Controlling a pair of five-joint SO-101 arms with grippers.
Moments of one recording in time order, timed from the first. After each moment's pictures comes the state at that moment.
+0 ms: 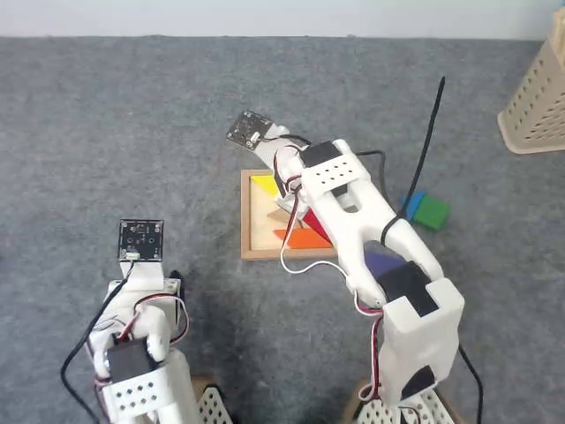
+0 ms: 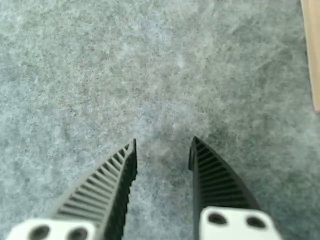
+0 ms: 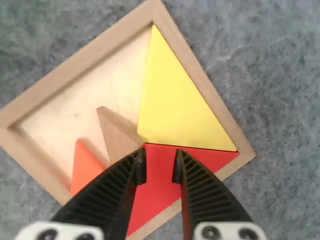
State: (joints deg) left arm -23.5 -103.3 97.3 72.0 -11.1; right arm -30.1 18.9 1.0 58.9 31.3
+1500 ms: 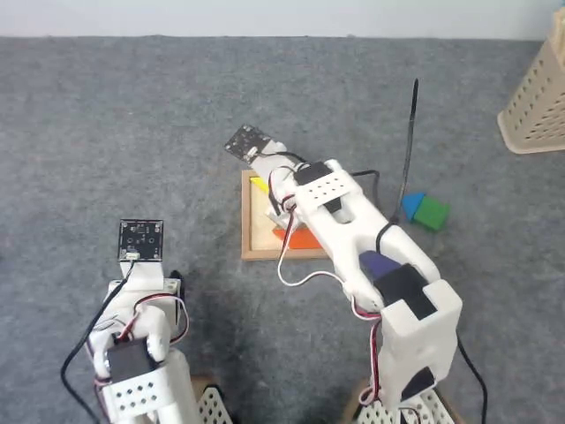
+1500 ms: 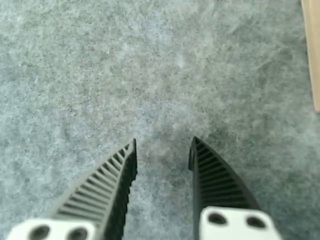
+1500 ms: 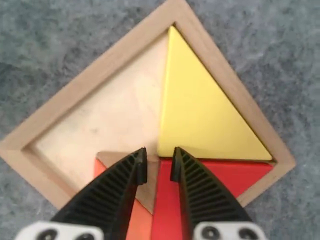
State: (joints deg) left arm -23.5 -103.3 97.3 72.0 -11.1; right arm -31.1 19.3 10.3 49.9 25.0
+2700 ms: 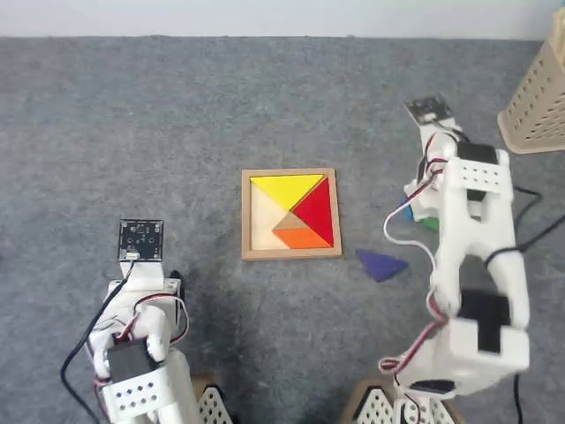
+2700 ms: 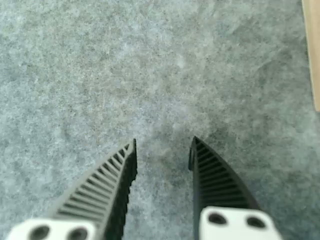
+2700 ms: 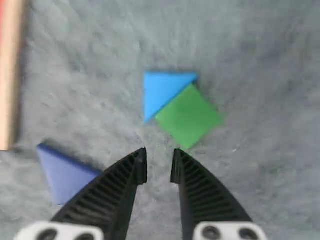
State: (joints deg) left arm -23.5 -103.3 97.3 72.0 -11.1; right arm 5.6 7.3 12.7 69.8 22.6
